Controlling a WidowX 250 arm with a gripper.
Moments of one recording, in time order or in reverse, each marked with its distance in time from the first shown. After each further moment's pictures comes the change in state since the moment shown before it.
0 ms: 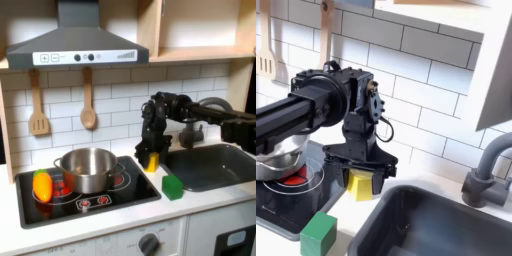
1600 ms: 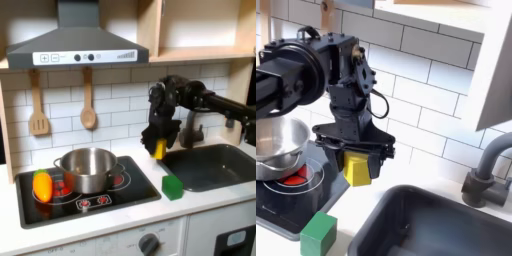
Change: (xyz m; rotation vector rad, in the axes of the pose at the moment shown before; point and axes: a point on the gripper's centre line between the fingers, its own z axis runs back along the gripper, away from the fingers) arm -0.015 -0.001 0.058 -0.043 -0.067 -0.027
